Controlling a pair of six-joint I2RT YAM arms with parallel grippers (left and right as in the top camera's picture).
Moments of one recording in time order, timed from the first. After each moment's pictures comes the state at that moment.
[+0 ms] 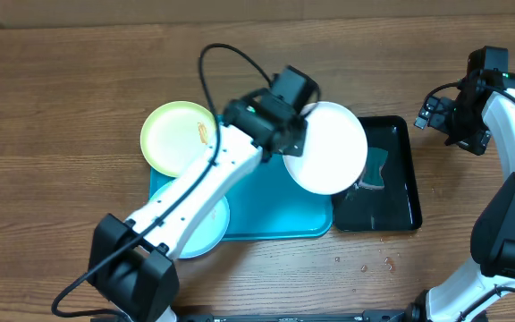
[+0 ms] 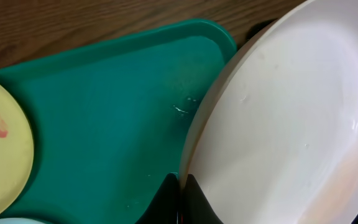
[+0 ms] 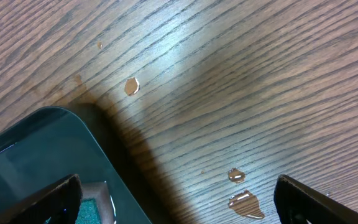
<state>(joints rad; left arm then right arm) -0.68 1.81 1.61 -0.93 -0.13 -0.42 -0.22 1.89 1.51 -1.01 -0.01 0.28</state>
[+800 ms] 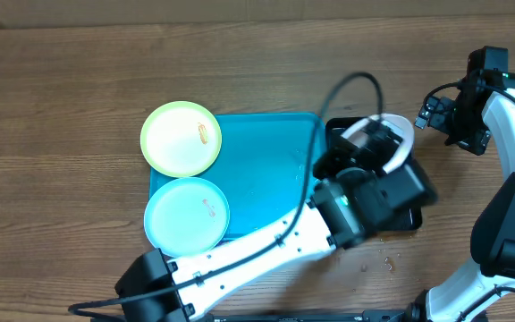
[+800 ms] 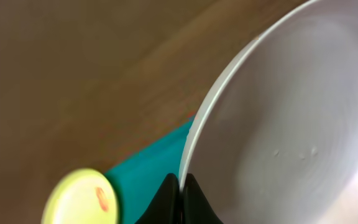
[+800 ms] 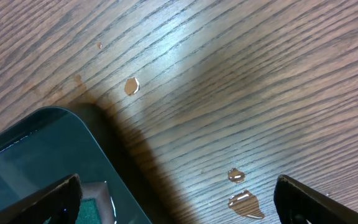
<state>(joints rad) -1.15 1.81 1.64 -0.78 -0.91 -0.26 -0.22 1.89 1.51 -1.01 -0.01 0.28</state>
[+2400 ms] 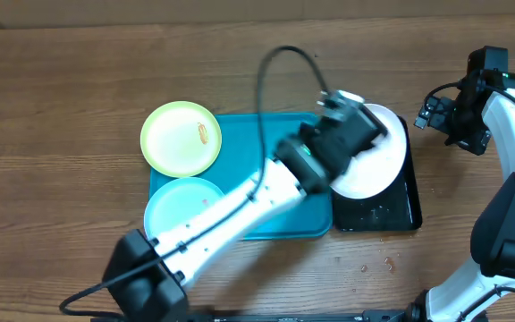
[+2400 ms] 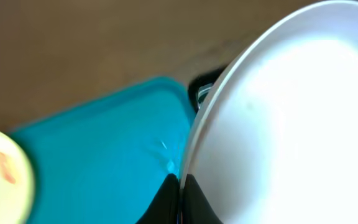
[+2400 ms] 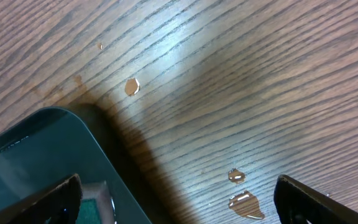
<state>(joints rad) -0.89 1.81 1.64 -0.83 -0.37 -0.47 -0.22 1.89 1.51 -1.01 -0.01 0.28</state>
